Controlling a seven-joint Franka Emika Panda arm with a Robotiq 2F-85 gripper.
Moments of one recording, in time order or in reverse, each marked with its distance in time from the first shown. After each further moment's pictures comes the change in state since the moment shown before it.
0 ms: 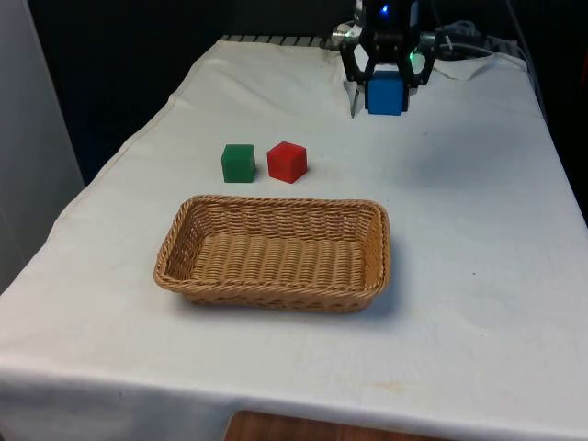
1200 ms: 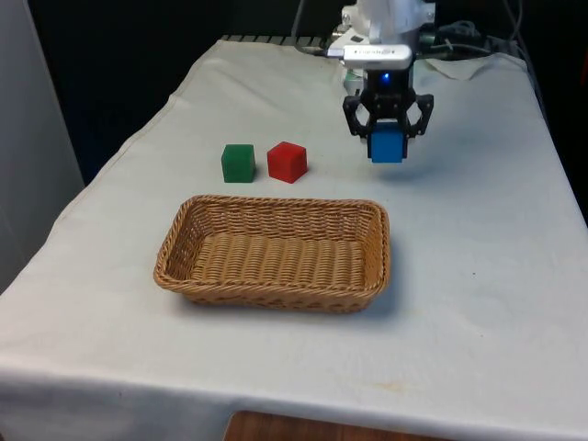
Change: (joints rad) arm 0.003 0.164 0.007 -0.113 0.057 0.263 -0.186
